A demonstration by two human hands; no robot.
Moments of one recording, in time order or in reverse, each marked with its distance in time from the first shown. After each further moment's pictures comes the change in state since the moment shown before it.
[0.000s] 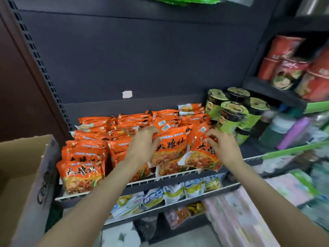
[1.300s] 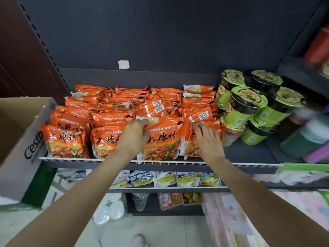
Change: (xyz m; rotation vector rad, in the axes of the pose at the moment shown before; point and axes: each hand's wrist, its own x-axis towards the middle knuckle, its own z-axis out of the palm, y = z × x) left_hand 0.009 0.023 0.089 0.070 0.019 -0.290; right_hand 0.039 0.122 0.097 -0.503 -0.314 -0.360
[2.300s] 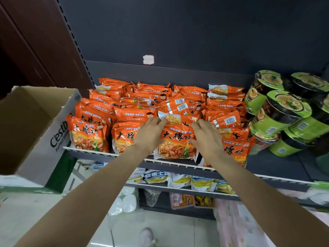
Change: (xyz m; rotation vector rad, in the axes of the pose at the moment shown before) left_hand 0.020 -0.045 0.018 0.435 -0.189 0.037; right_hand 0.045 -0.066 -0.035 0.203 0.004 -0.132
